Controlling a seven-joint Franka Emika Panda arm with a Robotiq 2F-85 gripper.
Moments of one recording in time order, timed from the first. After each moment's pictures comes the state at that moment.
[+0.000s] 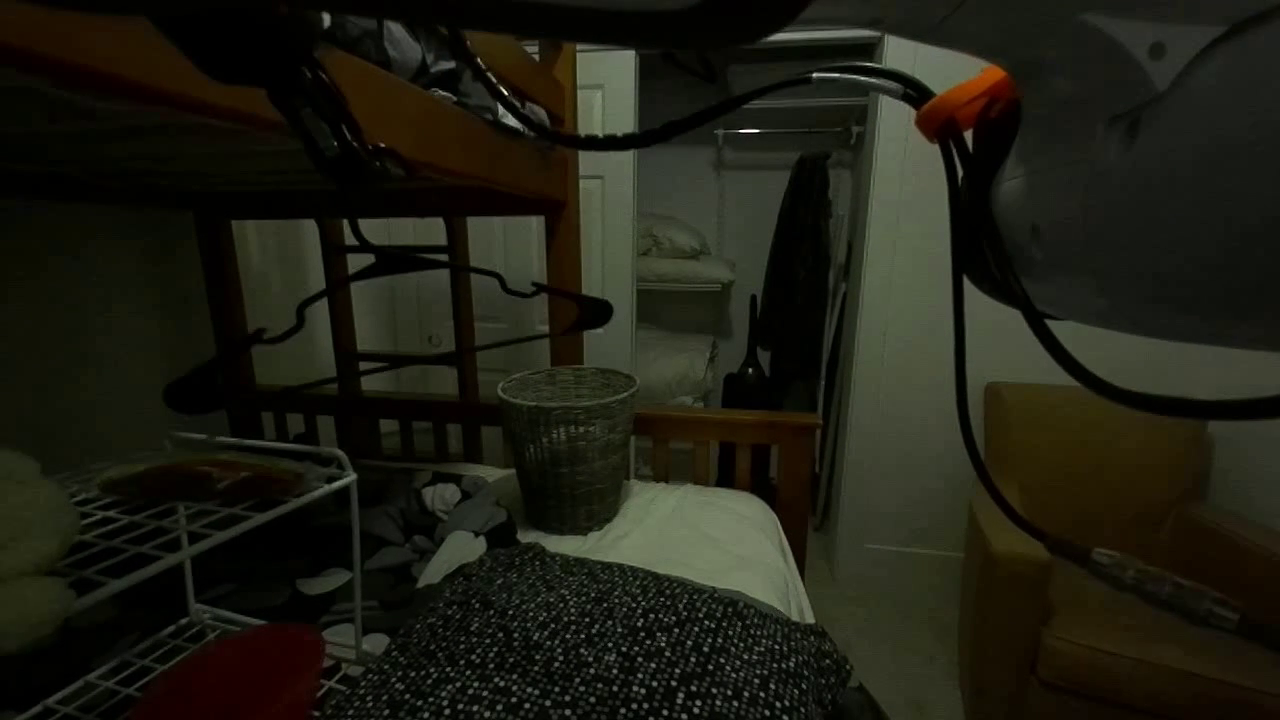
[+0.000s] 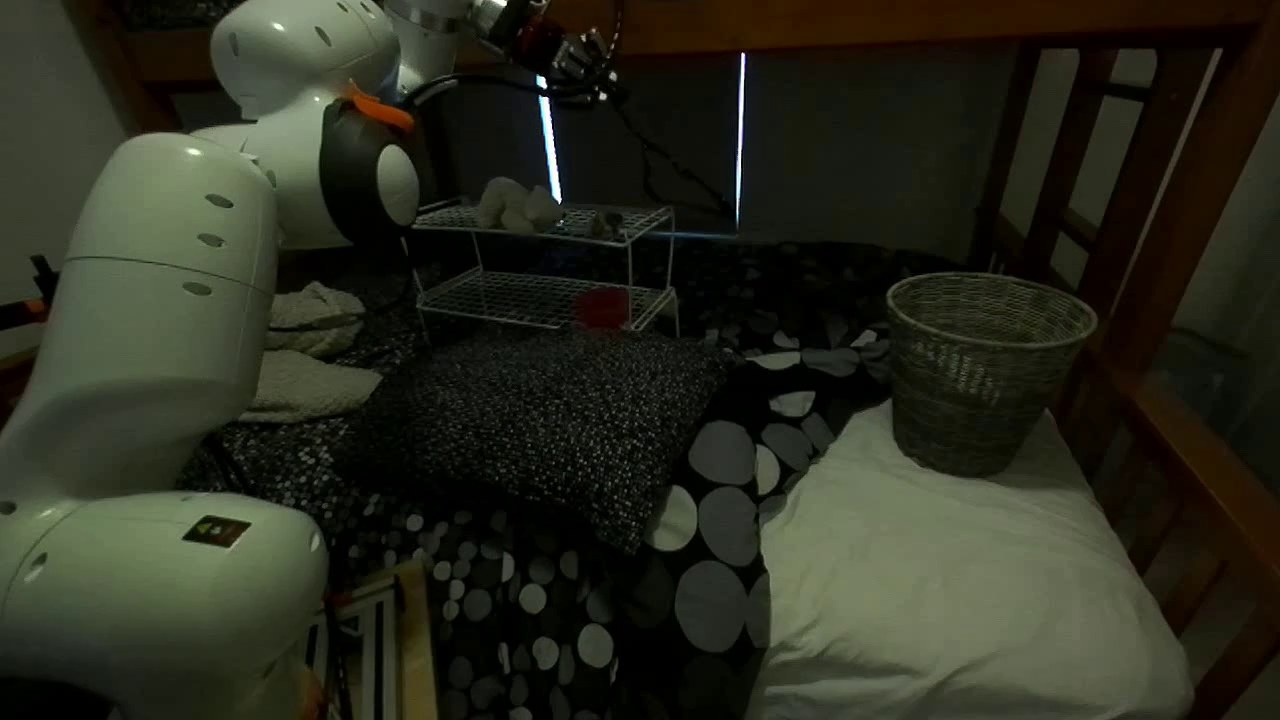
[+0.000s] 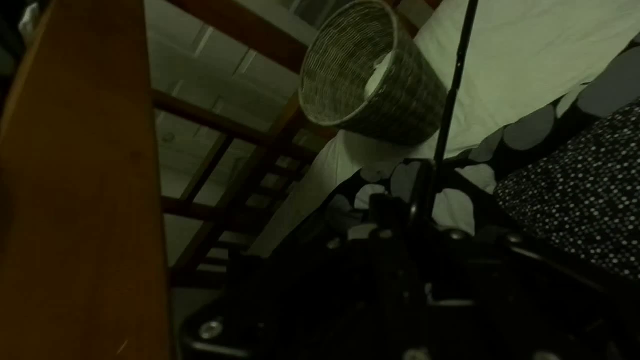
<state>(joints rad) 1.07 0.69 0.02 -0.64 -1.11 1.38 -0.71</state>
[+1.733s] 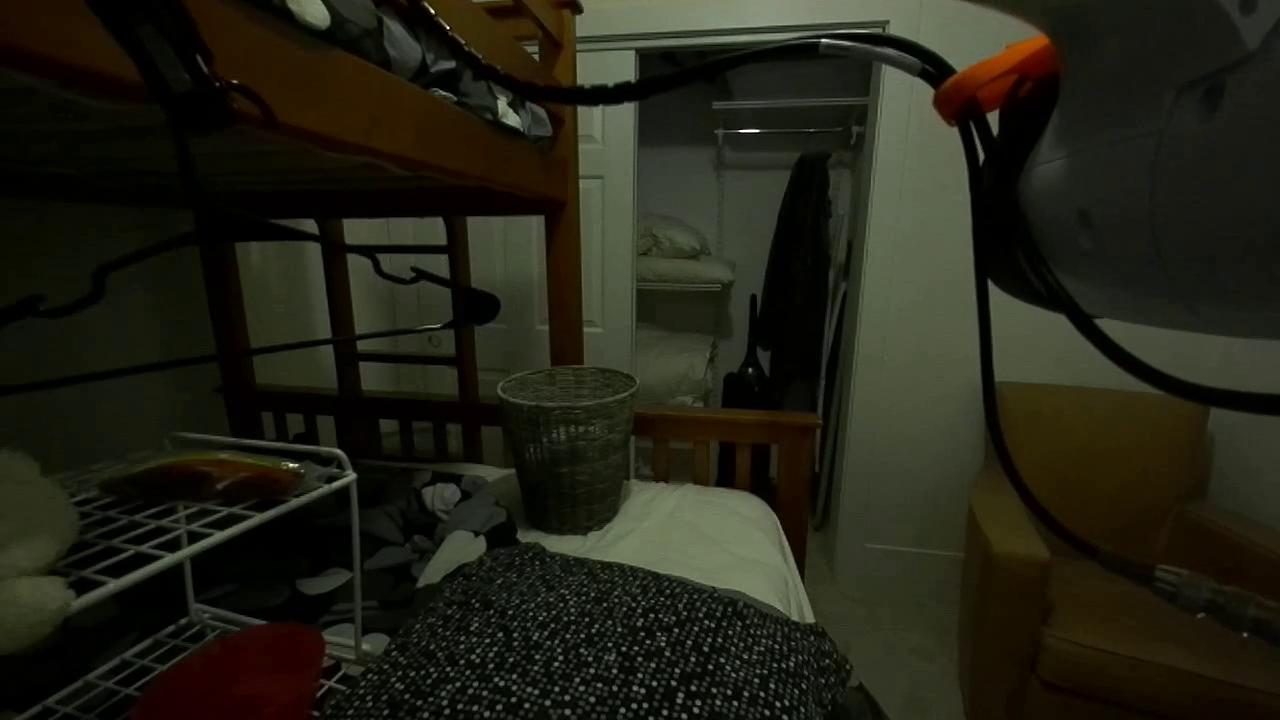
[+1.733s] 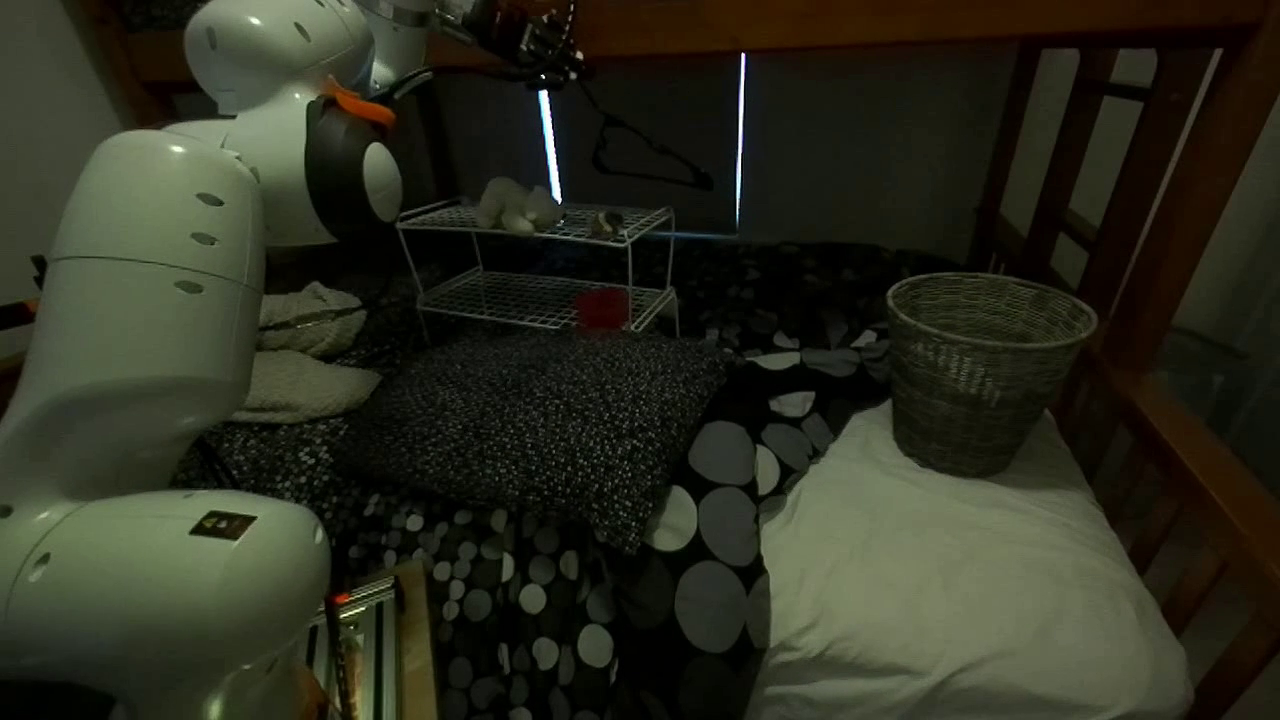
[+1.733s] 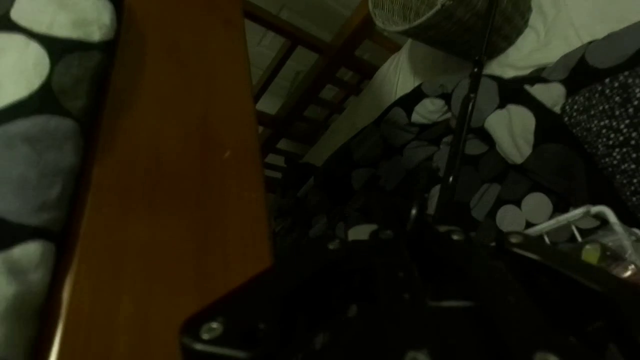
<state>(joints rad) 1.12 0.67 0.06 -0.64 -1.14 1.59 -0.73</state>
